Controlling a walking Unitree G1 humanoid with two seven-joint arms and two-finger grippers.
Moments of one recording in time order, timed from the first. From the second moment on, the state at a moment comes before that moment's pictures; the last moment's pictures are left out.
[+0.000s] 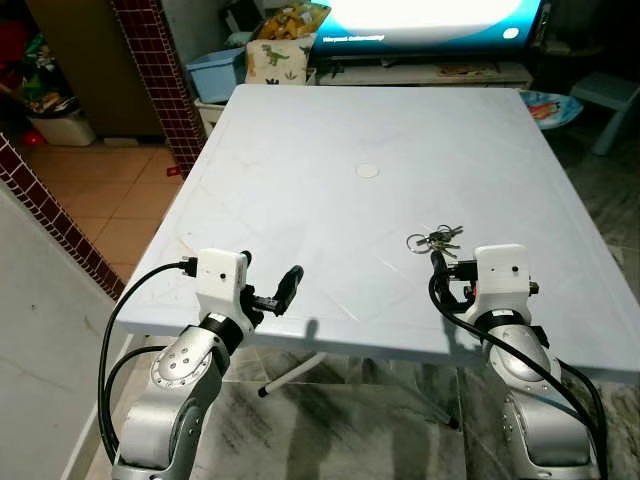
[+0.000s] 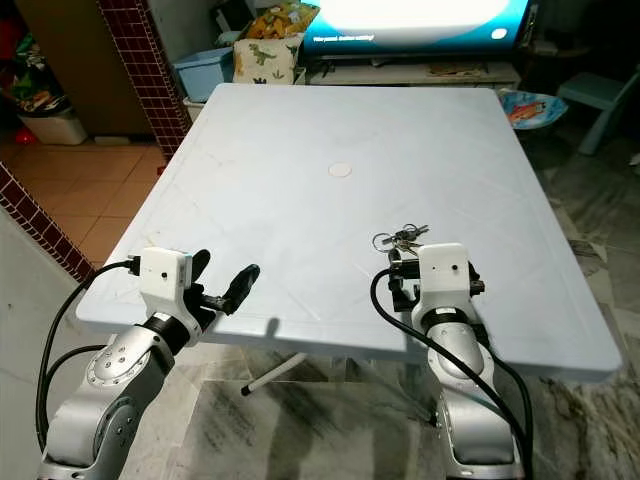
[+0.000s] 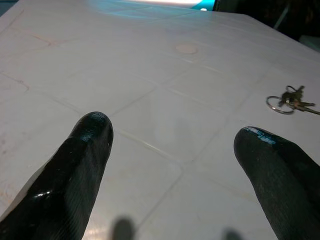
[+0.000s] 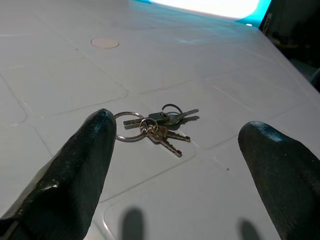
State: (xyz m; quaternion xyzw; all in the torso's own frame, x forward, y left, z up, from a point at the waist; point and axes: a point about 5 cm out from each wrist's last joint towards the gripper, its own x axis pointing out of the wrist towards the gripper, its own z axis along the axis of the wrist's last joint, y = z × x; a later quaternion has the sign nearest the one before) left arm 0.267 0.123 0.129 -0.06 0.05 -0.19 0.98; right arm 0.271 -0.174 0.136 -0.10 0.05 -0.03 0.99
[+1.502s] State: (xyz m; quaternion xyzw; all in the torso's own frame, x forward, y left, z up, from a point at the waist) left arm 0.244 0.130 0.108 -0.05 0.10 -0.23 0.97; right arm 0.274 -0.157 0.098 -0.07 0.16 0.05 0.98
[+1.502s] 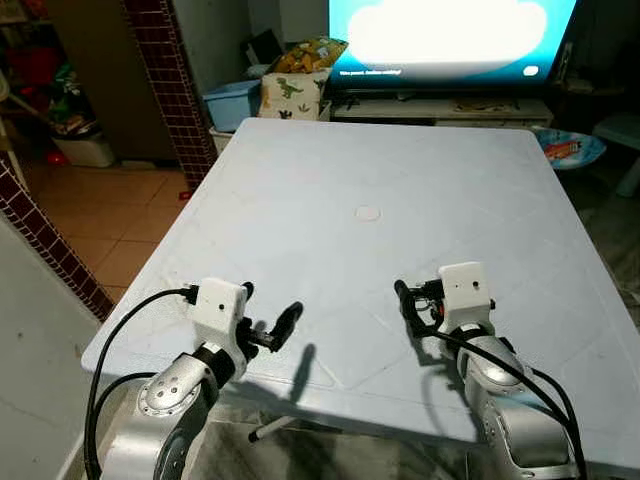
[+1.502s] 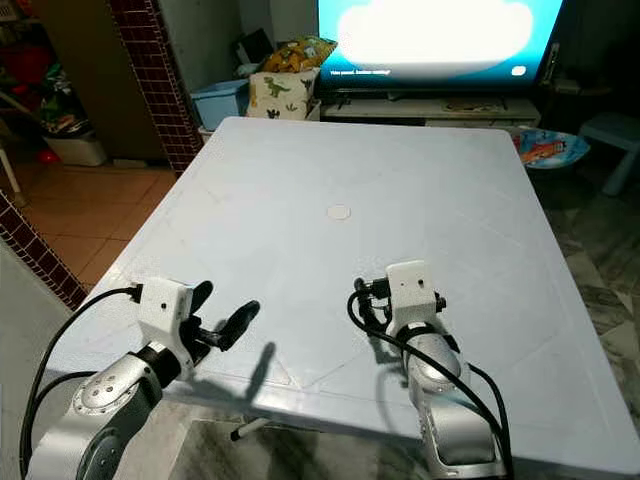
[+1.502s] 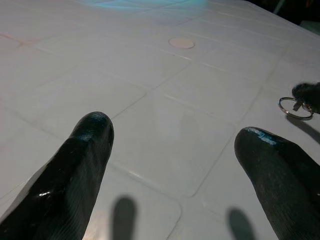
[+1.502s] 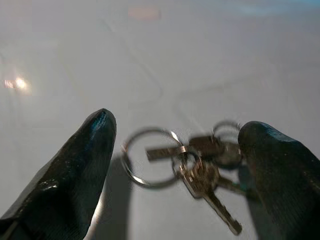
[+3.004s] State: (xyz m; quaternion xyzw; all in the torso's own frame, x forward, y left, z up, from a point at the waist) left arm 0.252 0.124 0.118 -0.05 0.08 -0.24 0.97; right arm 0.277 -0.159 0.102 -0.05 0.22 0.06 0.97
